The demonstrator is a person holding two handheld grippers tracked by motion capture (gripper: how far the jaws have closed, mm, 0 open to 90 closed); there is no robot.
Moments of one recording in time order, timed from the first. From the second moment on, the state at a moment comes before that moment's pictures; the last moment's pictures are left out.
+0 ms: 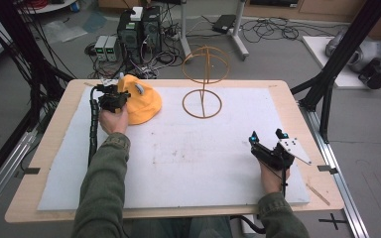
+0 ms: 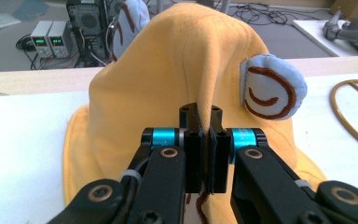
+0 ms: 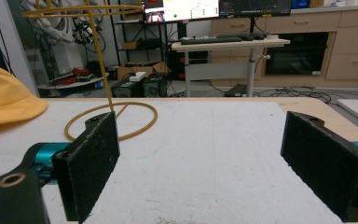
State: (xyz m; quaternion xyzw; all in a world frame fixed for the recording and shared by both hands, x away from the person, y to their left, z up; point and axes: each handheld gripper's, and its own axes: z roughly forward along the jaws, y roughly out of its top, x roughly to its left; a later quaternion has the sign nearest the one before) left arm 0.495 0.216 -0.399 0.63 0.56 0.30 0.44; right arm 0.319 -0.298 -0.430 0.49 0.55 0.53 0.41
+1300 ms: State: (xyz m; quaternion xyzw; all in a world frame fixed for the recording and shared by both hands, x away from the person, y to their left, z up) left arm 0.403 0.190 -0.219 0.53 0.37 0.42 0.63; right arm 0.320 -0.300 -0.430 0.49 0.54 0.54 0.42
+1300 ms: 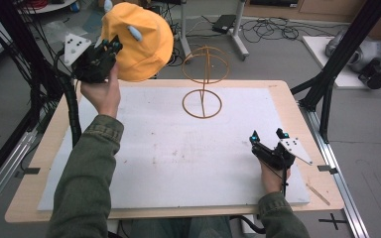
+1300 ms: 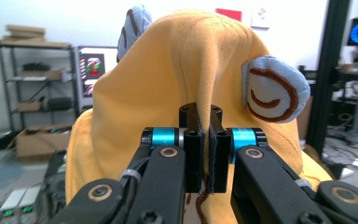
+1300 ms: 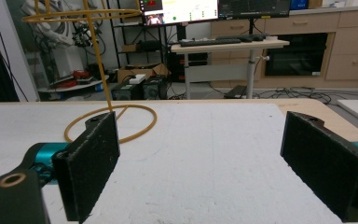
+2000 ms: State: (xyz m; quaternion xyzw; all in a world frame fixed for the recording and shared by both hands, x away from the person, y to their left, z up) left arm 0.481 0.075 -0.177 0.61 0.32 0.33 0.64; right arm 0.320 -0.298 -0.430 0.49 0.55 0.54 0.41
